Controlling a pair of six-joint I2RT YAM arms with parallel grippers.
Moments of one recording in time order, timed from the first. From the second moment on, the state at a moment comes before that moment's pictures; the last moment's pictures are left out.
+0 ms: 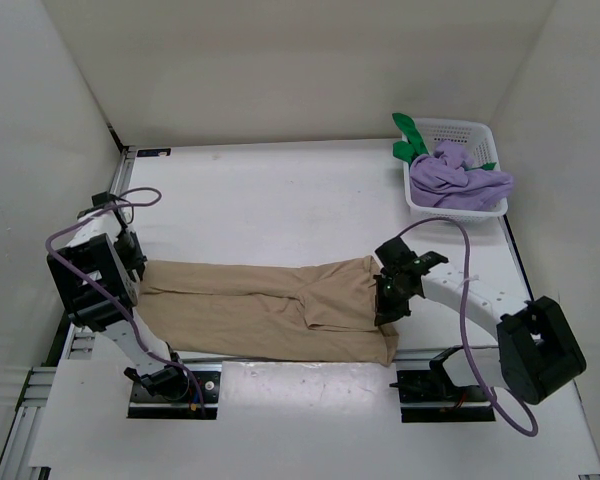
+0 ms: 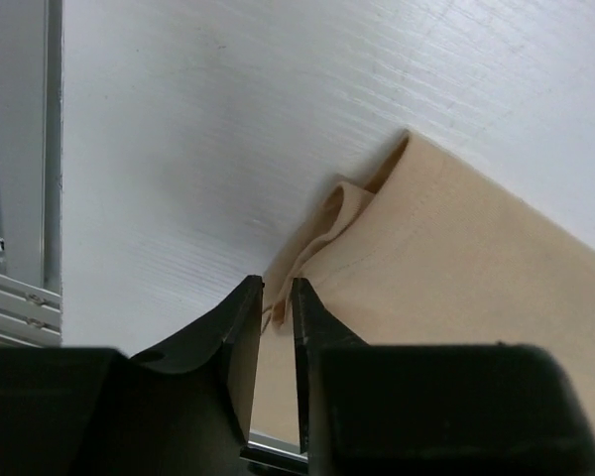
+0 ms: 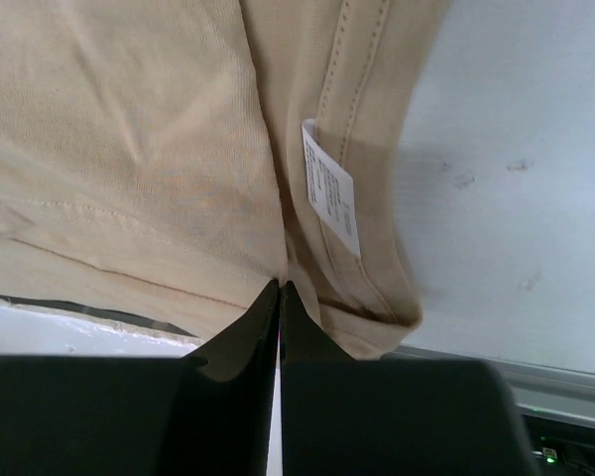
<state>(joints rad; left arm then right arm) 0.41 1.75 1.16 -0.82 -0.11 0.00 0.56 1.27 0.67 -0.76 -0.15 0.58</state>
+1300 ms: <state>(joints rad) -1.09 1.81 1.28 -0.73 0.04 0.00 0.49 1.40 0.67 -0.66 -0.24 0.54</state>
